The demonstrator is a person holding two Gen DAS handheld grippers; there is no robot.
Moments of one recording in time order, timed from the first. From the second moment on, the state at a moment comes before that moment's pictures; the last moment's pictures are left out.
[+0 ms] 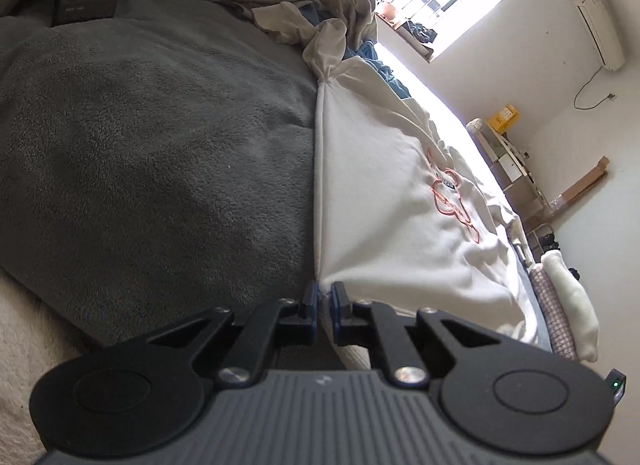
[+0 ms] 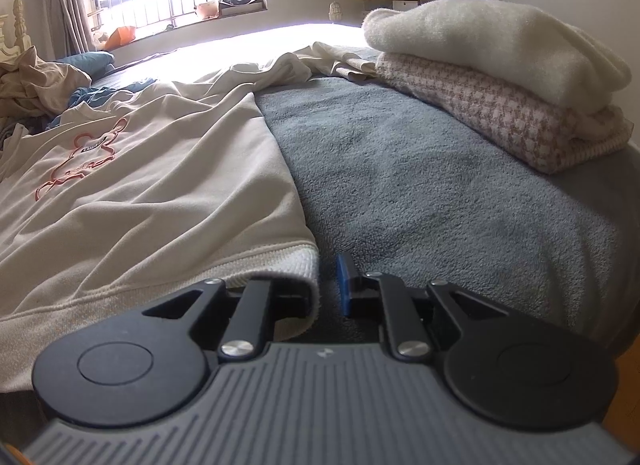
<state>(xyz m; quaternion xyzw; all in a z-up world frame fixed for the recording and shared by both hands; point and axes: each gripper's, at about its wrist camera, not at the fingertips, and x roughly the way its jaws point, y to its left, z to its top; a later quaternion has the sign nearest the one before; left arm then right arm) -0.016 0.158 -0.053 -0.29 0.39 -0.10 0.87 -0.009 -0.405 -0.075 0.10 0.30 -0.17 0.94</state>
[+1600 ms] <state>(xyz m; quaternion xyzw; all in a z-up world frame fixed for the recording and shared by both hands) -0.018 0.143 -0.025 -0.16 0.37 -0.11 0.91 -0.018 -0.394 -0.085 0.06 0.27 -0.15 0.95</state>
